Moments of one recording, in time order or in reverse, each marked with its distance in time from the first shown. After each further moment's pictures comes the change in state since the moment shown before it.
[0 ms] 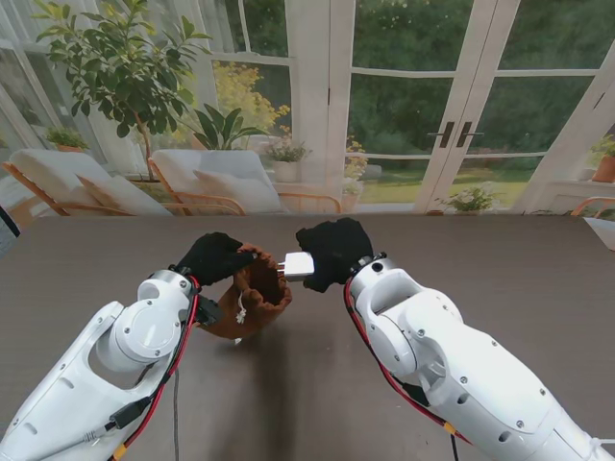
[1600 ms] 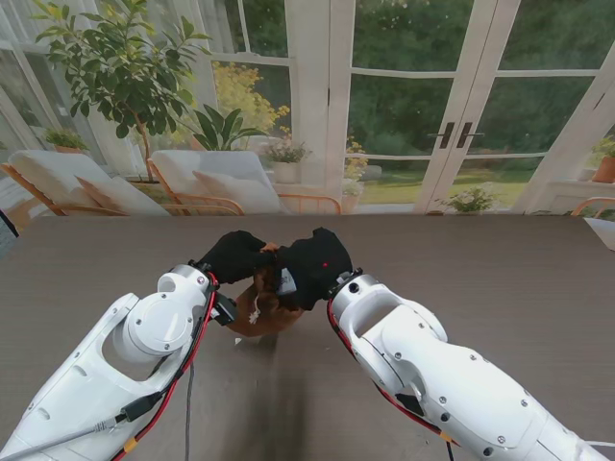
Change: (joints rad) left arm -0.063 -0.002 0.071 0.025 -0.066 -0.039 -0.046; right arm 0.027 0.007 -0.108 0.017 -0.181 -0.037 -0.043; left_hand 0.011 0.000 -0.002 0.000 0.000 0.007 -0.005 0.000 0.000 0.006 -0.001 0.000 0.001 0.008 -0.001 0.000 0.000 0.015 0.000 0.001; right_hand -0.001 -0.026 0.000 0.000 0.024 0.000 0.000 0.000 0.004 -0.001 0.000 -0.001 0.001 -0.001 0.023 0.021 0.000 -0.050 0.000 0.000
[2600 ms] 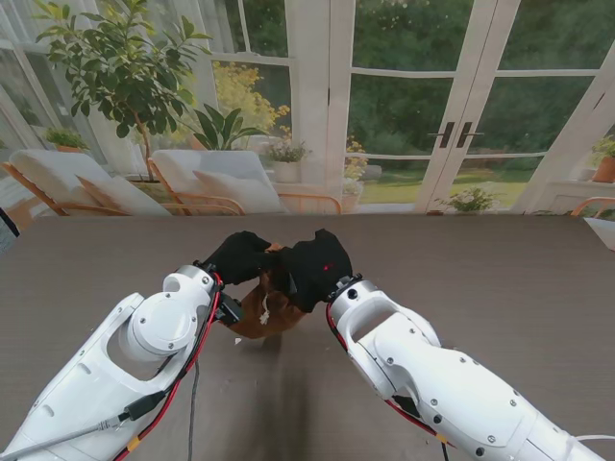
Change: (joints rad) left arm -0.014 -0.003 0.023 0.011 -0.038 0.002 0.011; right arm 0.014 -0.006 -0.046 0.061 -0.006 0.069 -0.094; left_hand 0.001 0.000 0.002 0.015 0.000 0.004 -0.002 0.000 0.000 0.003 0.000 -0.001 -0.001 0.003 0.000 0.000 0.000 0.005 0.000 0.000; right_hand -0.102 -0.056 0.001 0.160 0.030 -0.009 0.025 0.205 0.012 -0.020 -0.001 -0.057 0.003 -0.014 0.021 0.029 0.000 -0.014 0.017 0.000
